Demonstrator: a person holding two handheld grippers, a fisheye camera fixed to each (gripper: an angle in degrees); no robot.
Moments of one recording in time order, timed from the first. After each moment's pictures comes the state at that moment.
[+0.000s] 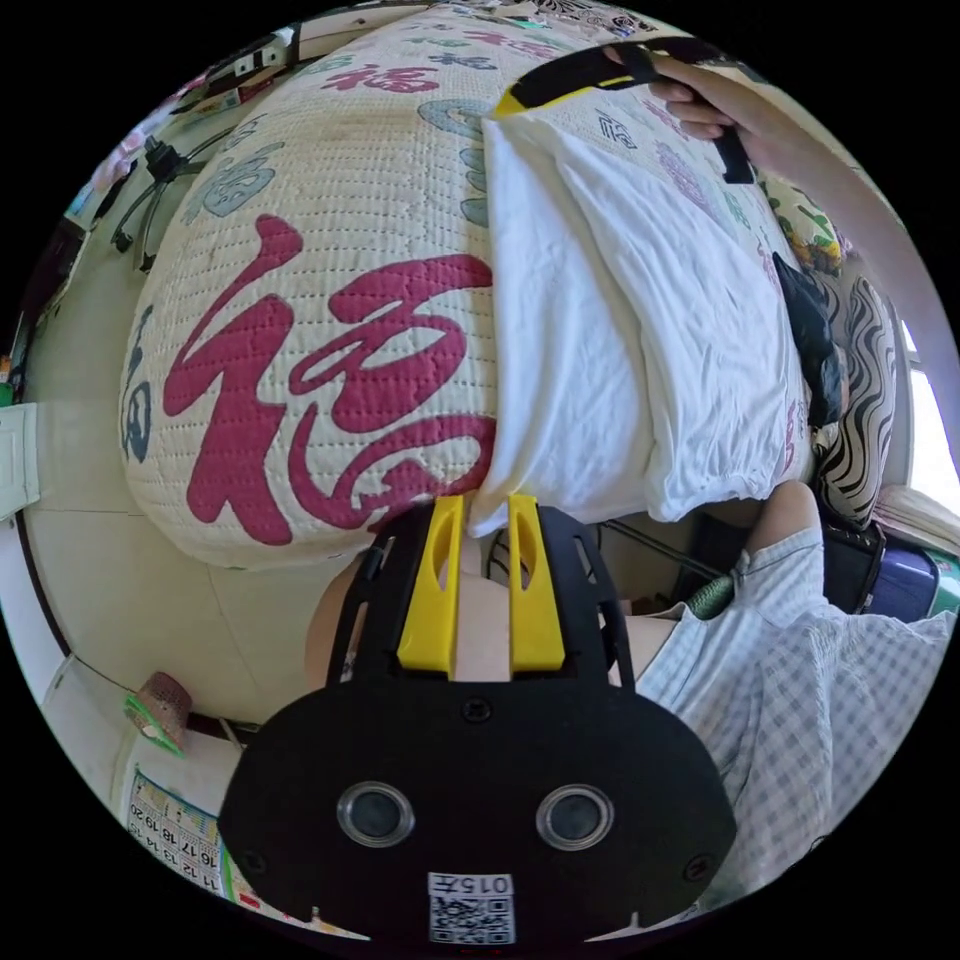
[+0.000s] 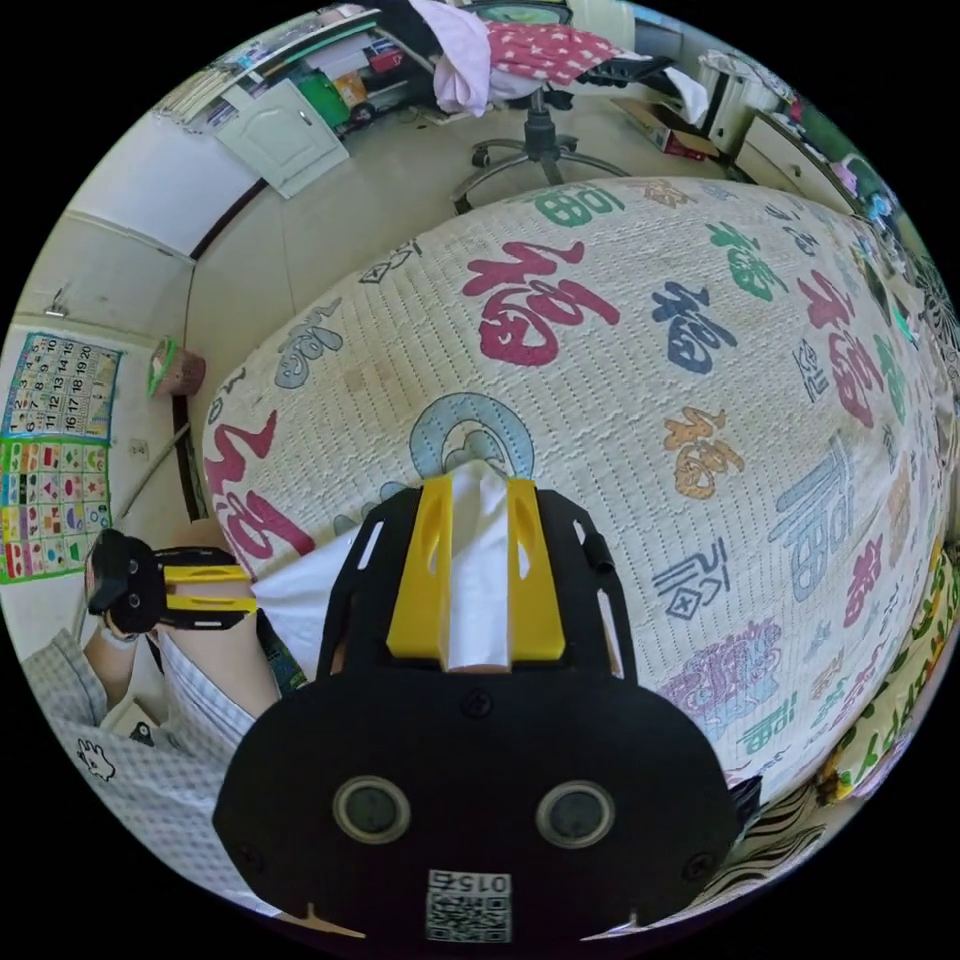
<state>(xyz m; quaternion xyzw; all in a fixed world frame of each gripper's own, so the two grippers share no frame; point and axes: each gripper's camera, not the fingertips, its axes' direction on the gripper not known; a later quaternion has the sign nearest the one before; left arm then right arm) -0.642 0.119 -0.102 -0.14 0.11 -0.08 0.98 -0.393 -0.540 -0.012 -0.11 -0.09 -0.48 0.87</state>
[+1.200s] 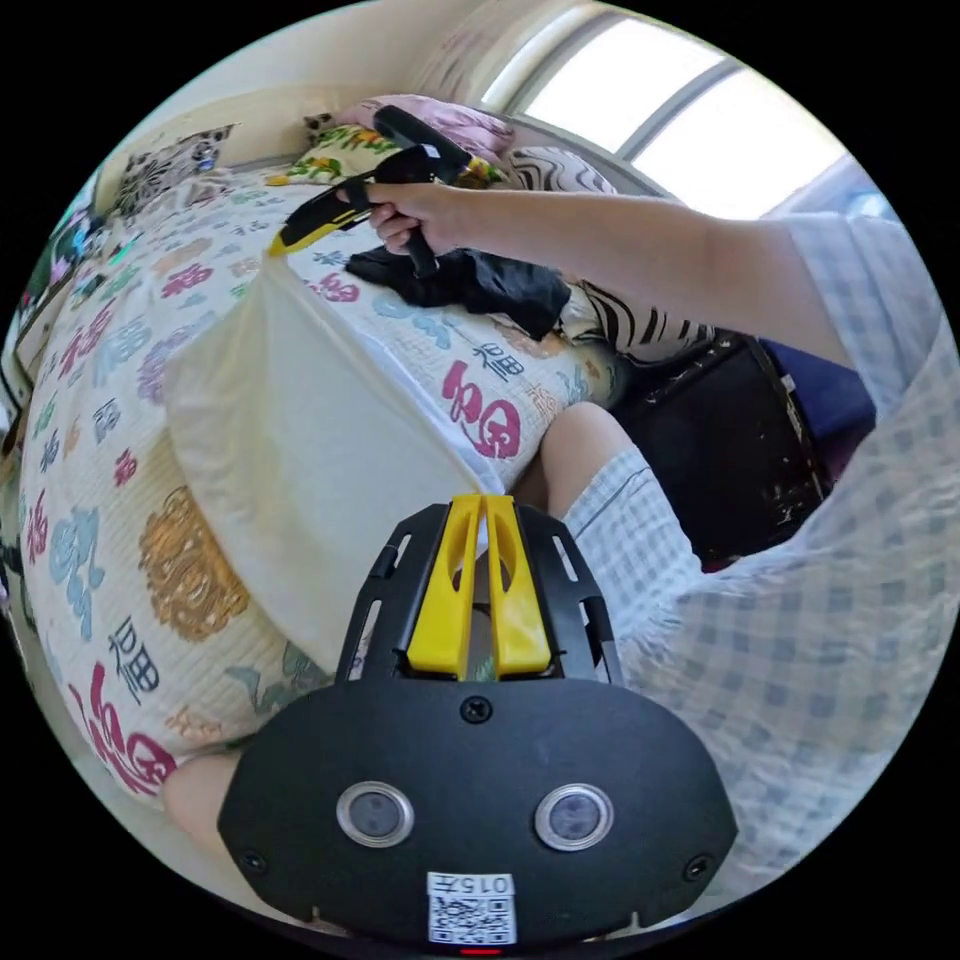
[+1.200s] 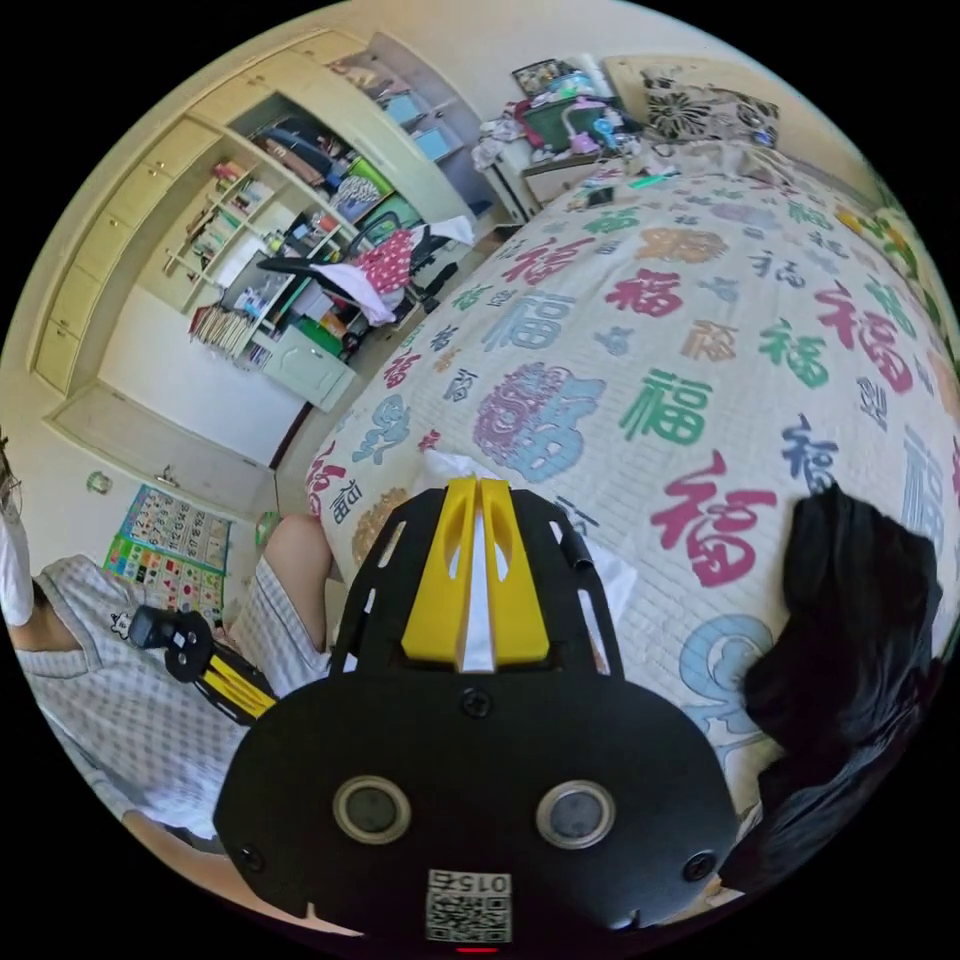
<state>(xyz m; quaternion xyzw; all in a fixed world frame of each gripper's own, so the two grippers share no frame) -0.108 0.119 -0.171 0.05 0.20 0.27 0.94 0.192 -0.488 -0.055 0.05 -0.34 -0.23 0.91</state>
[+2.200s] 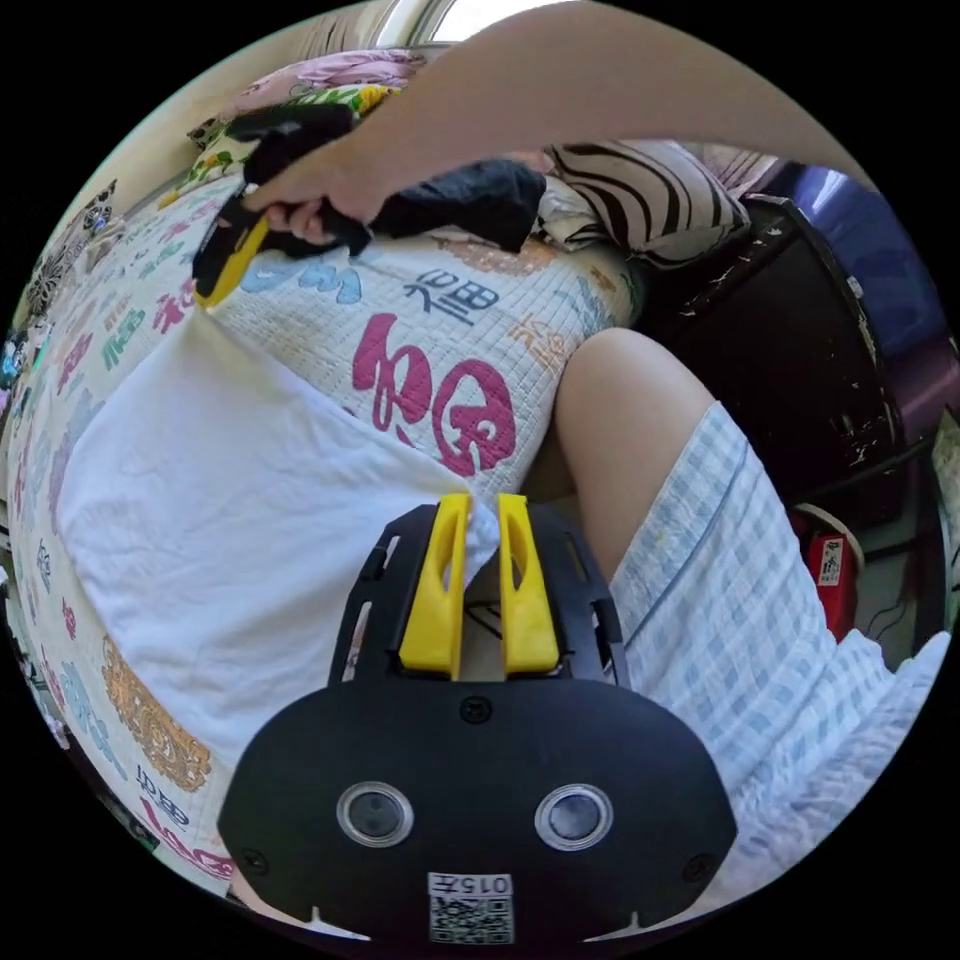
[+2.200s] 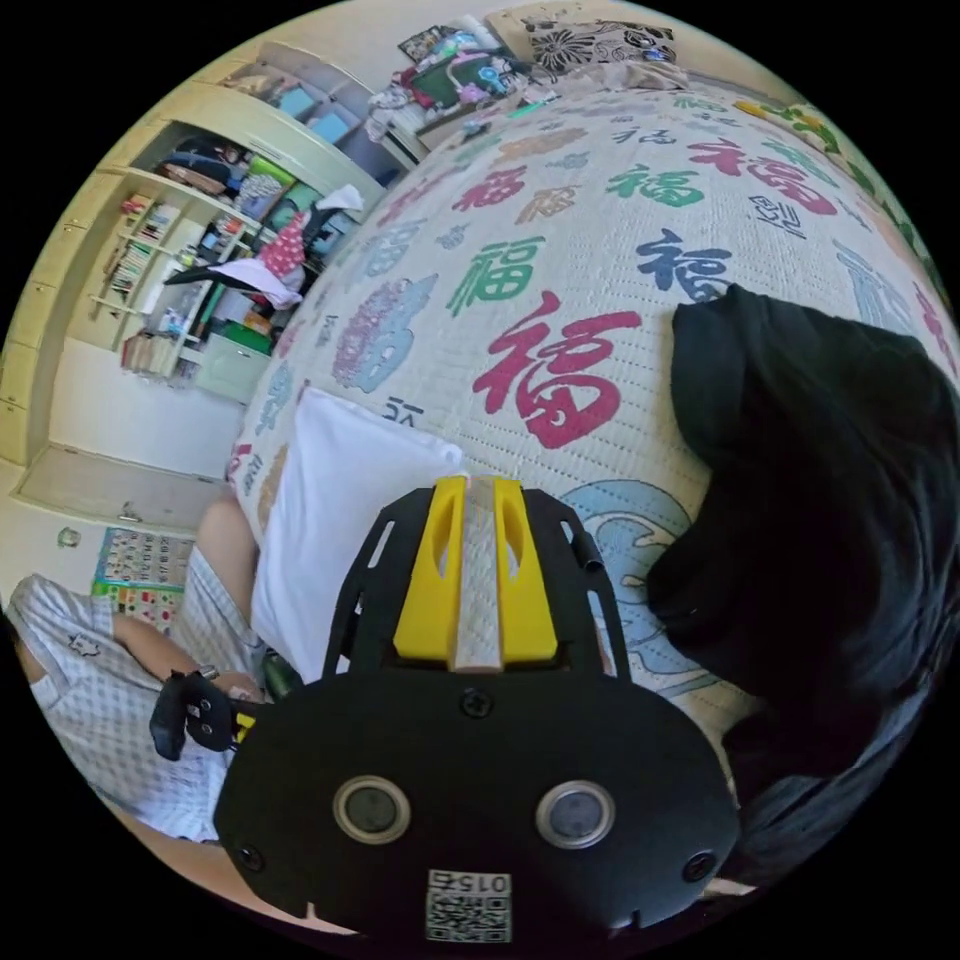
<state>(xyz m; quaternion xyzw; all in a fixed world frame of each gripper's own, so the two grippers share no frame) 0.081 0.088 -0.050 -0.03 0.16 0.36 0.92 0.280 -0.469 0.028 -0.03 -0.24 -0.18 0.95</state>
